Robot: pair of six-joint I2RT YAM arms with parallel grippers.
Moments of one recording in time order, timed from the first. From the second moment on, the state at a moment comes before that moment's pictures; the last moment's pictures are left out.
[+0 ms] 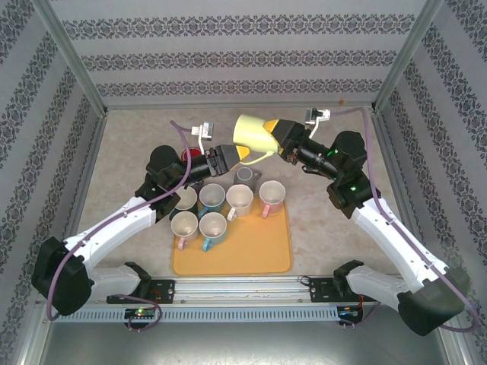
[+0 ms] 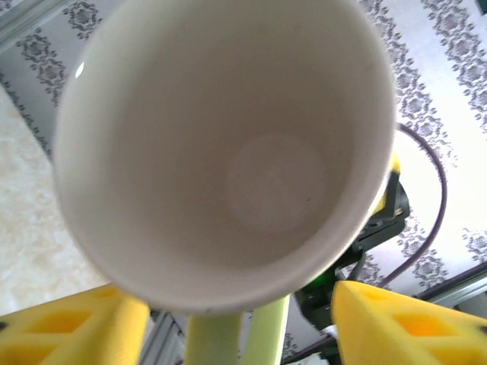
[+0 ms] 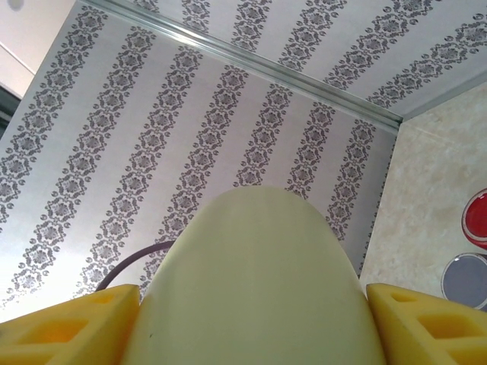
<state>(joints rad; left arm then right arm) -0.57 1.23 0.87 0.58 0.64 -1.17 0.43 1.06 0.96 0.21 -0.55 1.26</state>
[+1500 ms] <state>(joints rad) -1.13 1.05 1.00 -0.51 0.06 -0.52 0.39 0.82 1.04 -0.39 -0.21 0.67</state>
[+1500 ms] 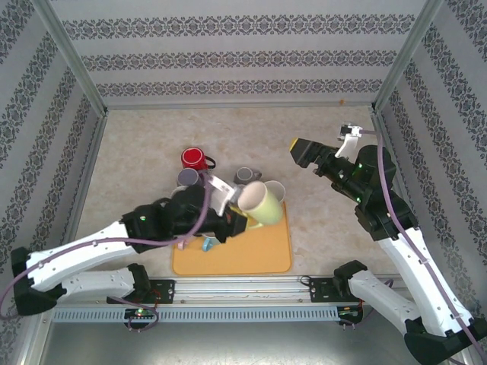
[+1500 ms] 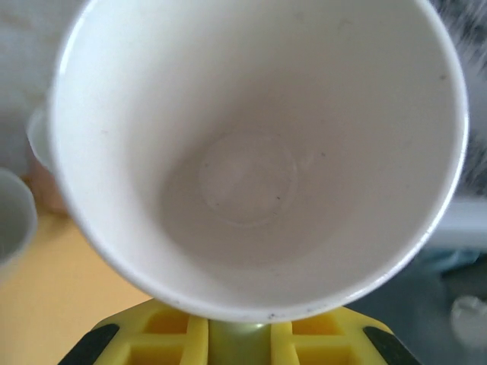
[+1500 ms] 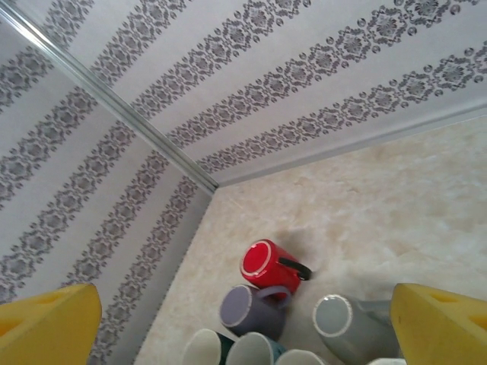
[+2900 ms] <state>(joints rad) -1.27 1.33 0.81 -0.62 -0.37 -0.65 0.41 0.88 0.95 -0.44 -0.23 0.60</state>
